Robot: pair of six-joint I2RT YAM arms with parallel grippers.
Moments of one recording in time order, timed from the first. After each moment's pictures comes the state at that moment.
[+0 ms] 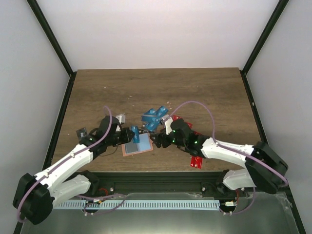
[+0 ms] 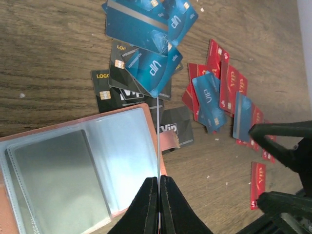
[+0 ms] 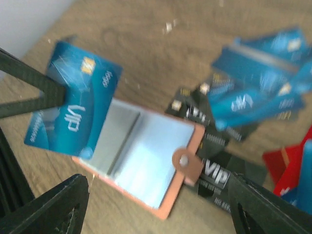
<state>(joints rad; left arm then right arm) -0.57 0.98 0.58 -0.34 0.20 -0.76 0.89 1.30 0.62 0.16 -0.08 0.37</state>
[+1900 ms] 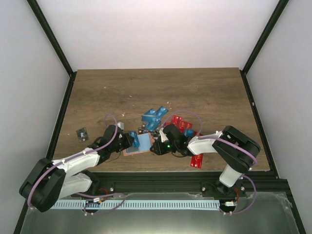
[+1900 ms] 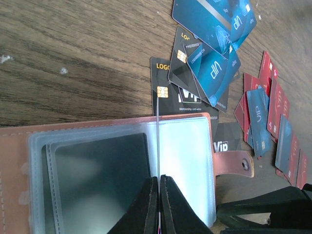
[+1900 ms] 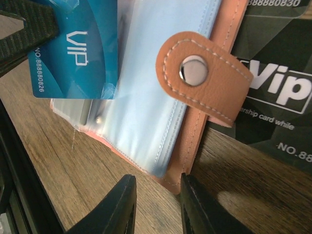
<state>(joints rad) -0.57 1.14 0.32 0.08 0.14 -0.90 0.87 1.66 0.62 0.25 -0.37 0.59</state>
